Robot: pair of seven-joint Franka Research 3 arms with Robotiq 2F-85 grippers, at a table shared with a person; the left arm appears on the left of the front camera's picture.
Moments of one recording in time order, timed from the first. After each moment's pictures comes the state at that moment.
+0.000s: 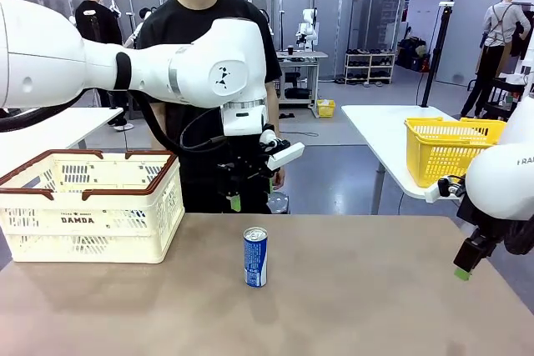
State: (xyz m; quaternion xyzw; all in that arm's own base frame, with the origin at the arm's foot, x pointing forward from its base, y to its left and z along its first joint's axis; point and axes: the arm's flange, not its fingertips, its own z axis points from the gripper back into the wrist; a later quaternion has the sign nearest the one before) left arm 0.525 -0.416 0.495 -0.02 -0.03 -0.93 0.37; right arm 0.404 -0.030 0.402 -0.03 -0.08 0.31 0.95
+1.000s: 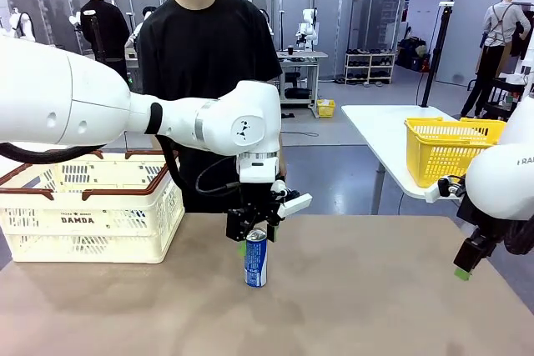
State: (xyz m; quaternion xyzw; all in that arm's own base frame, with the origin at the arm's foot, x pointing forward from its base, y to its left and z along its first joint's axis) left arm 0.528 -0.435 0.393 -0.07 0.04 -0.92 0.38; right arm 0.404 -0.030 0.402 -0.03 -0.08 0.31 0.95
